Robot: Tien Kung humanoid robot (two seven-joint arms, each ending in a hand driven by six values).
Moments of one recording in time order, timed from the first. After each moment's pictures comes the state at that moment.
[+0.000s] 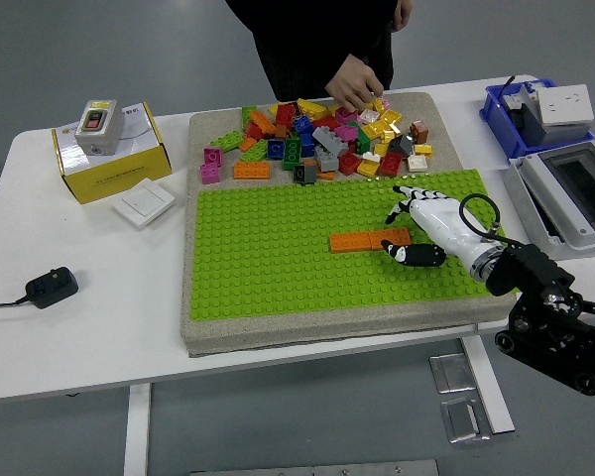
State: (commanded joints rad) left arm 0.00 0.08 -1.22 -0.18 1.01 0.09 0.05; right arm 0.64 -0.39 0.39 1.12 -1.74 -0.36 -0.10
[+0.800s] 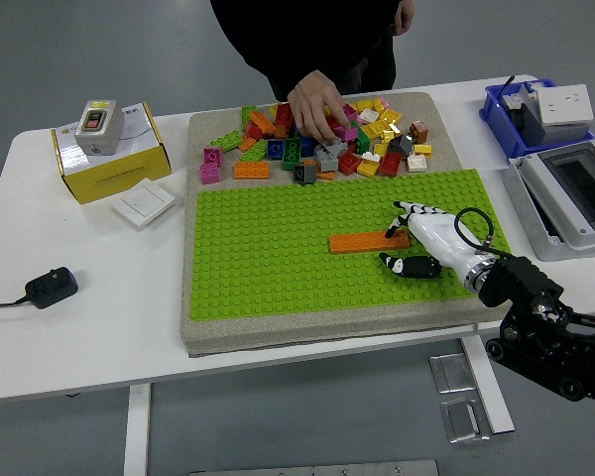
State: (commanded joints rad) left arm 0.00 0.08 -1.21 -0.18 1.01 0.09 0.05; right arm 0.62 -0.34 0.38 1.05 -1.72 -0.36 -0.10
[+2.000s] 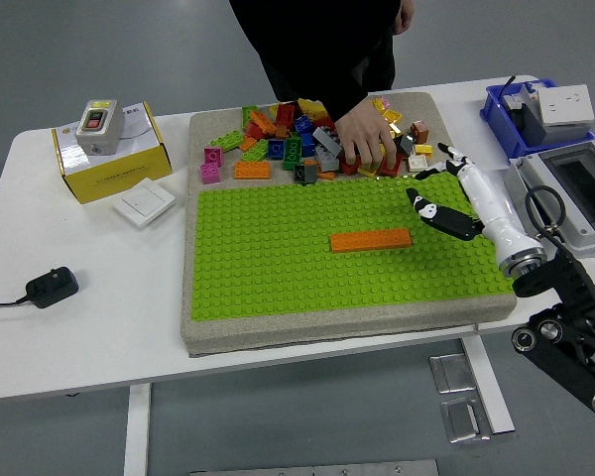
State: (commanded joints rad) left arm 0.02 0.07 -1.21 -0.18 0.99 0.09 0.03; right arm 0.28 -0.33 0.95 1.37 -1.64 -0.46 0.00
